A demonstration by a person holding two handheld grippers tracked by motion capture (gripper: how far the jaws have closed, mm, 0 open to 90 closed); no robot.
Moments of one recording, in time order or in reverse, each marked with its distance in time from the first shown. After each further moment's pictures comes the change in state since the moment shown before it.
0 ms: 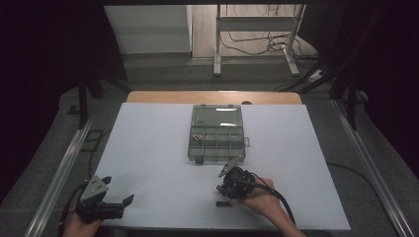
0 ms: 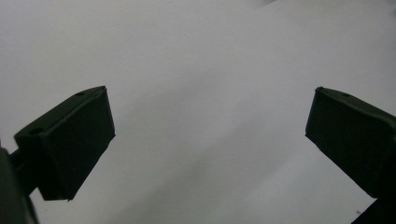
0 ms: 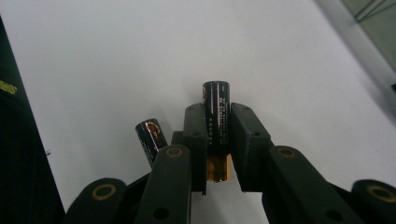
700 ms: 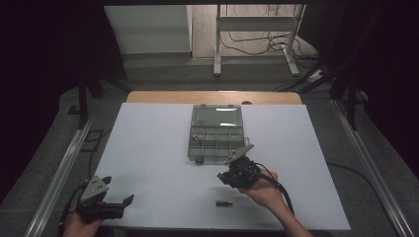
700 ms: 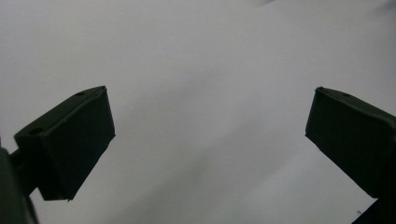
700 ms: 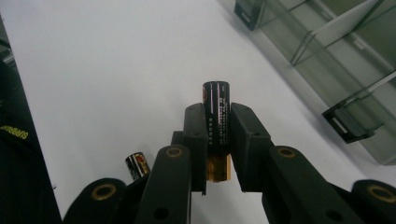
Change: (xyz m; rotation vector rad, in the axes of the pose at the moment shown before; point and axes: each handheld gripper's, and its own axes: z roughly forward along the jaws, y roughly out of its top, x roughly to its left) left arm 0.000 0.000 0.000 0.003 0.002 0.003; right arm -0.019 0.009 -0.022 -0.124 -0.005 0.063
